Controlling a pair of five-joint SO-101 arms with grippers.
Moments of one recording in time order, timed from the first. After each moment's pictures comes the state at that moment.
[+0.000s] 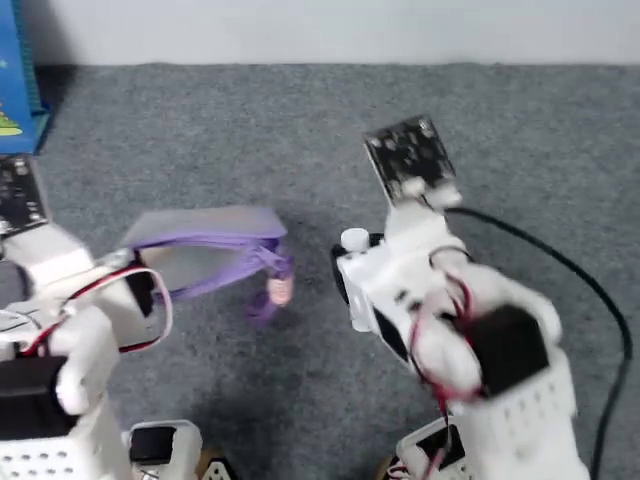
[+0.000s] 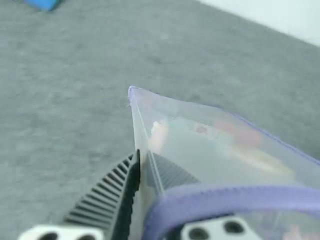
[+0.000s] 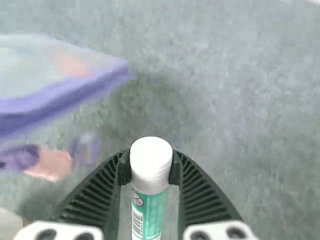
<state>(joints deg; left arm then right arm) -7.9 -52.3 11.3 99.6 21.8 -29.5 -46.4 9.1 87.8 -5.2</state>
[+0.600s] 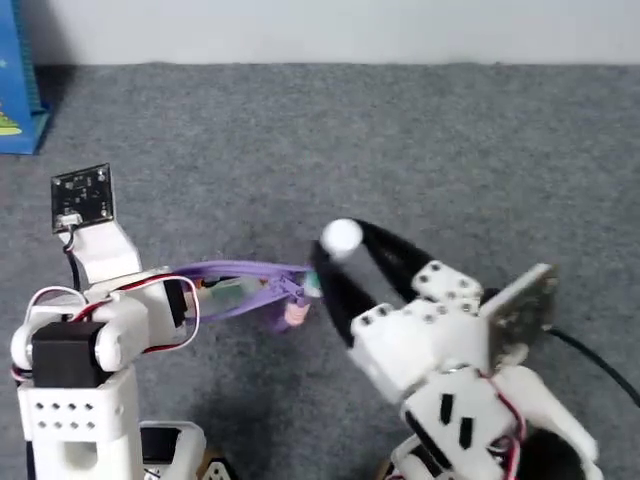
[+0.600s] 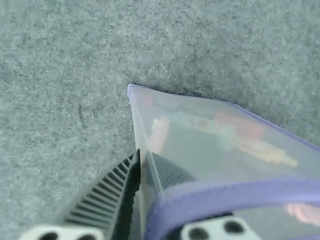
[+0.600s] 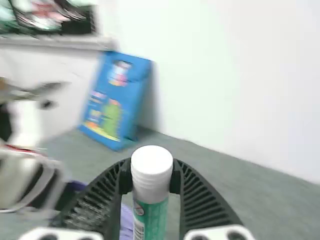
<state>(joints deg) -4.0 -51.9 26.5 99.6 19.6 -40.6 -77.5 34.2 54.1 -5.6</state>
